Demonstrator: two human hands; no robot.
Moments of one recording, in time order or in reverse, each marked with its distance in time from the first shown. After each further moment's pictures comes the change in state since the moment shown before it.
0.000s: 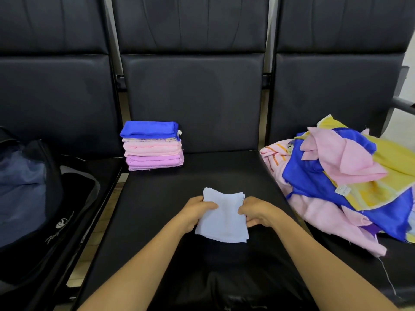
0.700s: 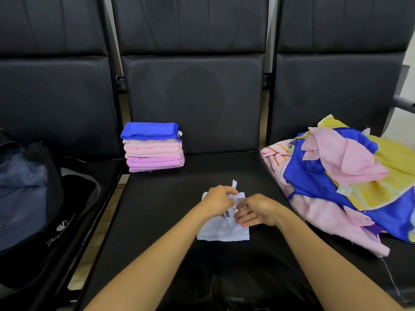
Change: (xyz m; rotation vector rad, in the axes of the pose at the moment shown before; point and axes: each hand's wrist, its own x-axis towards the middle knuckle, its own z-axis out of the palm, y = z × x) left_hand -0.016 0.047 0.036 0.575 -0.078 0.289; right_hand -0.001 0.001 -0.010 0.211 -0.030 -0.035
